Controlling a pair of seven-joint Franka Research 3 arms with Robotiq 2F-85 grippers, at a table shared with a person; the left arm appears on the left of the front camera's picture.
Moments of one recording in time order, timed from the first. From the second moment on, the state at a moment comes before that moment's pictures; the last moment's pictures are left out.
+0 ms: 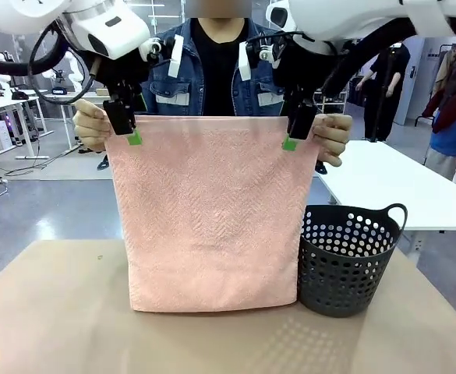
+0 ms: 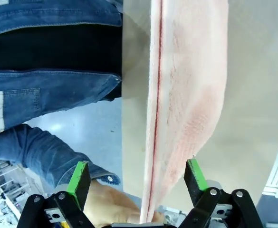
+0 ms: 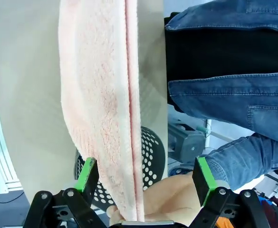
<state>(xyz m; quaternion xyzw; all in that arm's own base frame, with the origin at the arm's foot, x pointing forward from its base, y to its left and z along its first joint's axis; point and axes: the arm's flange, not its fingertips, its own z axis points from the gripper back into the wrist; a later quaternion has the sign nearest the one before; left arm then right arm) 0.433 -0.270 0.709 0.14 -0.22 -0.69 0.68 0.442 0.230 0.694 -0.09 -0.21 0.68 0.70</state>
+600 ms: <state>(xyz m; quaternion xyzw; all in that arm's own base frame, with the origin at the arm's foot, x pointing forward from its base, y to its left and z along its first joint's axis) 0.449 -0.271 0.700 0.12 -0.17 -0.70 0.68 0.454 0.232 0.685 -0.08 -0.17 0.68 0.71</state>
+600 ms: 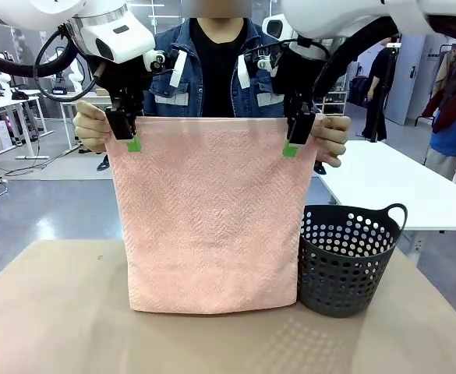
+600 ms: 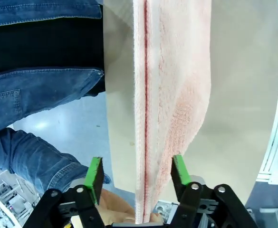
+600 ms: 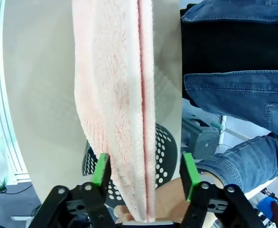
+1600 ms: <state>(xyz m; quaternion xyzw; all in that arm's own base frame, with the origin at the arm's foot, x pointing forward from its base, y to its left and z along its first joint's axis) 0.445 -0.268 0.699 0.11 -0.16 -0.70 0.69 0.452 0.234 0.685 -0.08 -0.17 0.68 0.71</state>
